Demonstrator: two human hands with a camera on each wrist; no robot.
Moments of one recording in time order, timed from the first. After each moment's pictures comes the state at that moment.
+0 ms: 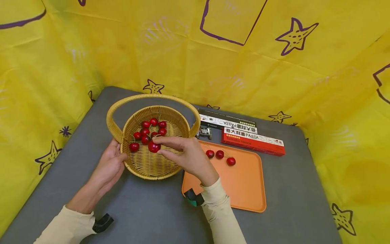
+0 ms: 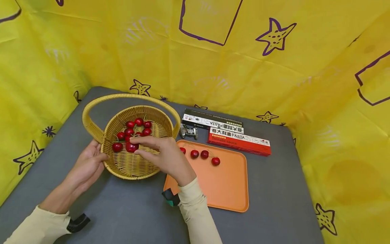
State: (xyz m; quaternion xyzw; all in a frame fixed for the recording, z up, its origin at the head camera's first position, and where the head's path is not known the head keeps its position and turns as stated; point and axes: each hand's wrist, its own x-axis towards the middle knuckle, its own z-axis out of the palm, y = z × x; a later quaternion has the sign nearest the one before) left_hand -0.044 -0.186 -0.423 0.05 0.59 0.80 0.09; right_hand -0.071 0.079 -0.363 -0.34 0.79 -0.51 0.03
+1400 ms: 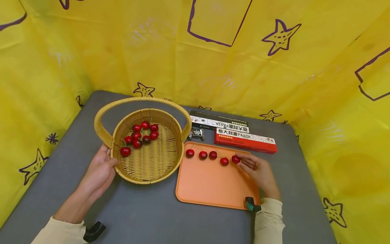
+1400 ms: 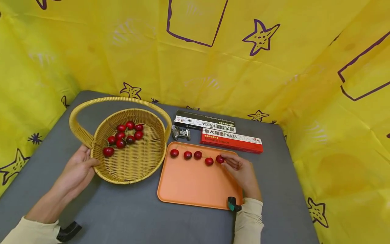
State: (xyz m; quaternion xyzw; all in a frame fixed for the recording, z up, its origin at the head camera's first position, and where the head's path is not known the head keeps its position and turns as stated) left_hand -0.045 -0.189 -0.427 0.05 0.58 0.81 0.09; right_hand -0.036 0.337 -0.450 -0.03 0.85 -0.52 0.01
